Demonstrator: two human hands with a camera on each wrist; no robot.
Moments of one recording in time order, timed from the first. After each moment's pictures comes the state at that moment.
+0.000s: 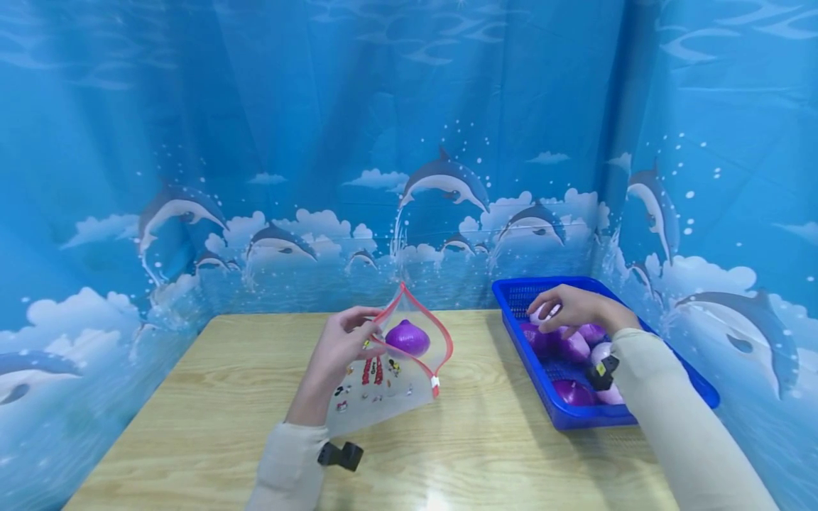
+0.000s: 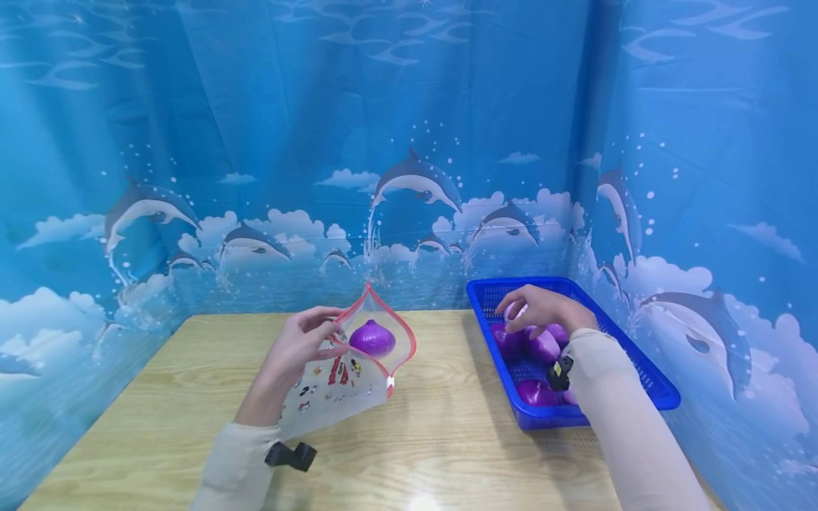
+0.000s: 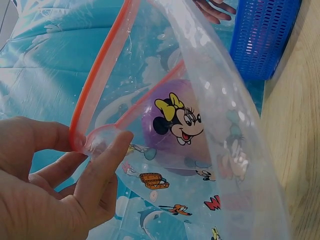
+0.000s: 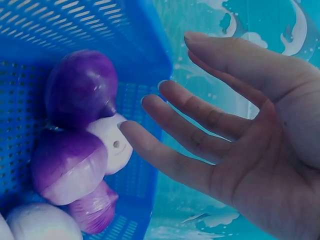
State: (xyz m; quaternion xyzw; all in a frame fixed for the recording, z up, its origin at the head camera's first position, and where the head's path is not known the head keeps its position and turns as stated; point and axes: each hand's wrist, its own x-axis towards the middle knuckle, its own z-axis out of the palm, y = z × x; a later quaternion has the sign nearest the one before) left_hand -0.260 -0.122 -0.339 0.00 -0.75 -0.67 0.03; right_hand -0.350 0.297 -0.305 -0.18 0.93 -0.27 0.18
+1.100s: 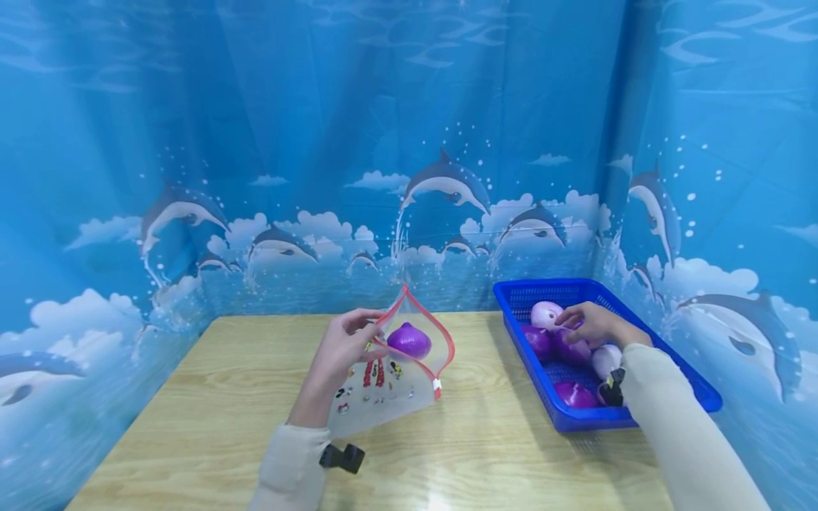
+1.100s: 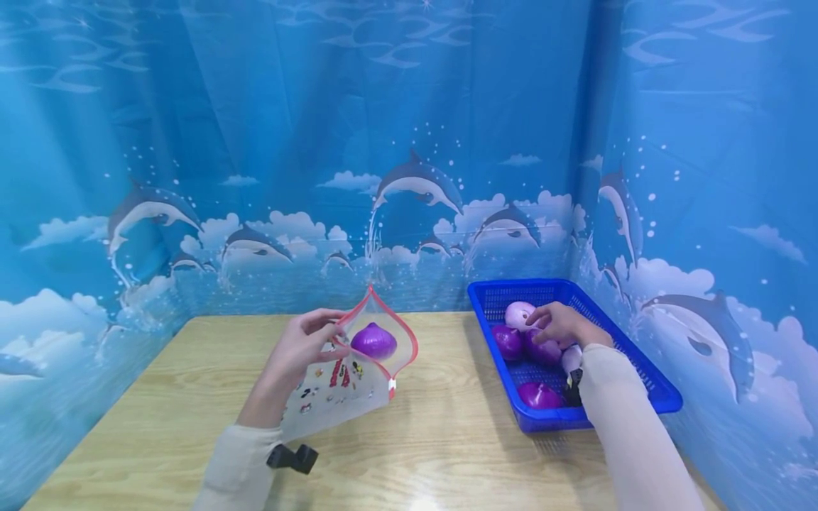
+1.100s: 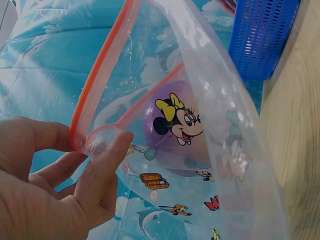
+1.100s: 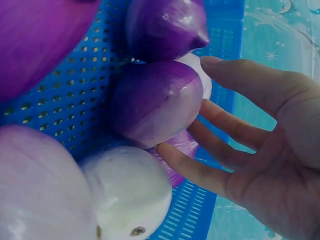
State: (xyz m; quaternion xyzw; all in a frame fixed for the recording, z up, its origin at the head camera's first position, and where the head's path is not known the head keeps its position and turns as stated) left_hand -0.259 -0.121 -0.341 0.00 -0.75 -0.67 0.02; right_hand -0.361 0.349 -0.351 -0.15 0.95 -0.26 0.13
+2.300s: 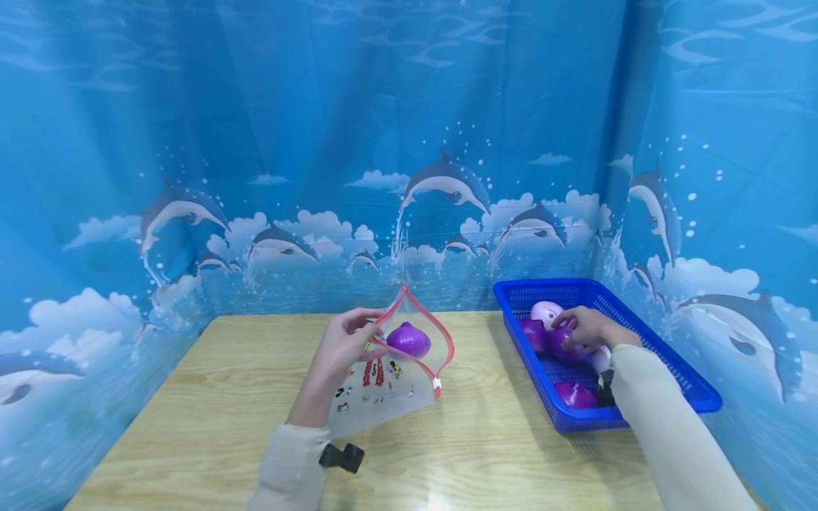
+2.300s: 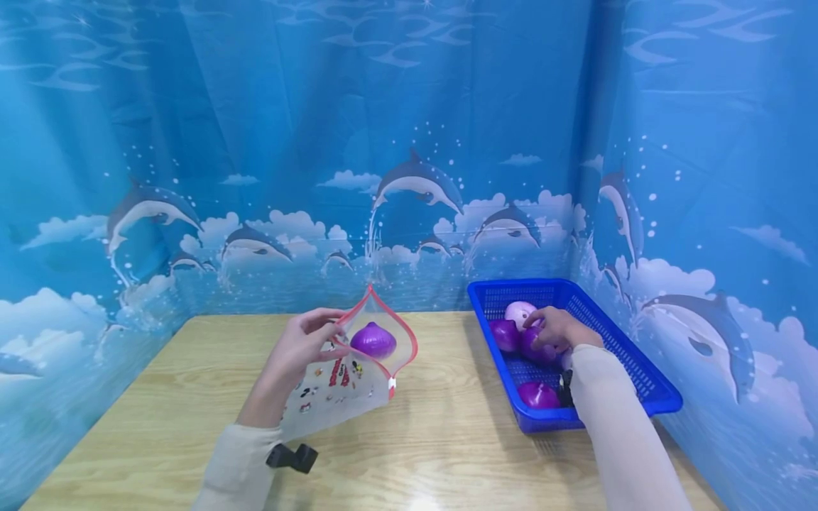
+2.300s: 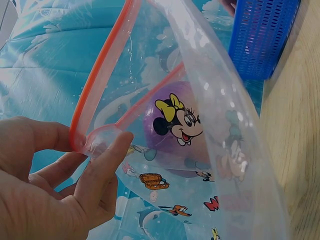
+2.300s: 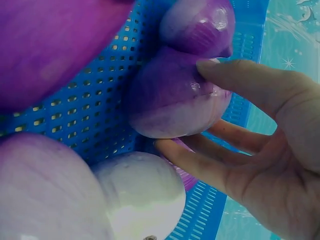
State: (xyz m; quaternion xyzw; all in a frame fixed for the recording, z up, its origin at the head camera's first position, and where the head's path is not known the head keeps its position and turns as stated) left_hand -0.260 -0.121 -0.341 0.01 -0.75 -0.67 0.02; right_hand -0.368 0.342 -0.365 -0.10 0.95 -0.25 0.13
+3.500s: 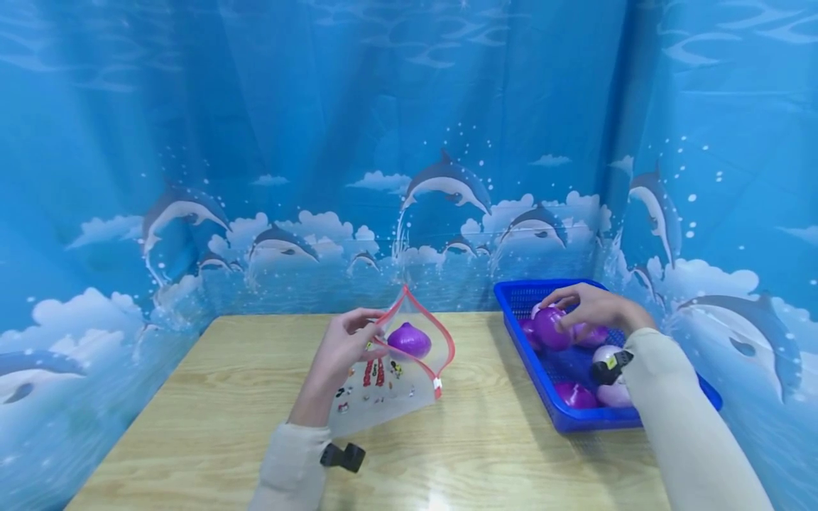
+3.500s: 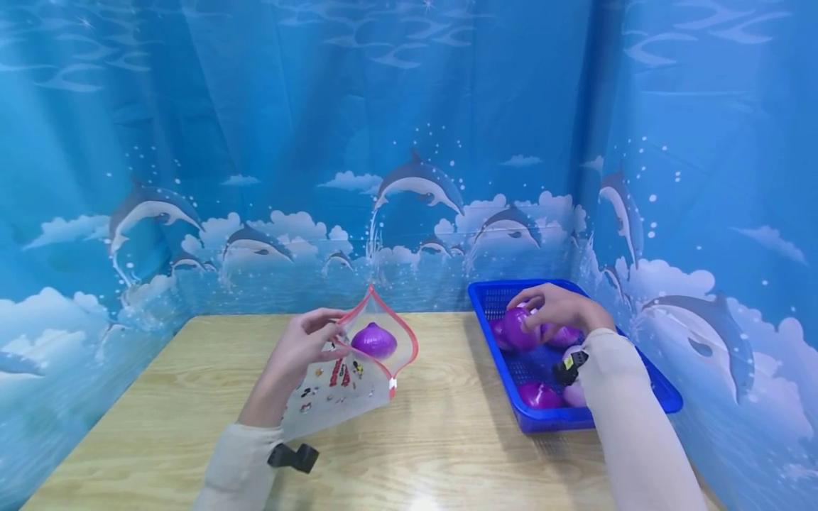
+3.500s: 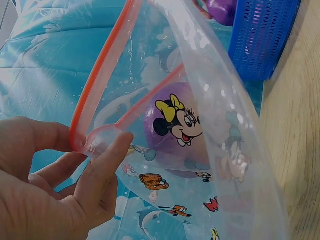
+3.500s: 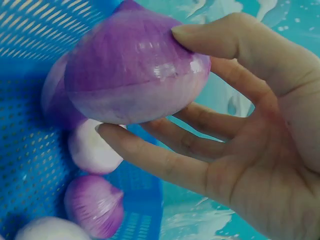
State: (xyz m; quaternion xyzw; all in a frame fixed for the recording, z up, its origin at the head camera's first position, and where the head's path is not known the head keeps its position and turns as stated) left_hand -0.261 -0.121 -0.342 0.00 -0.75 -0.66 0.02; right_hand -0.357 0.330 -0.311 -0.17 0.91 -0.33 0.17
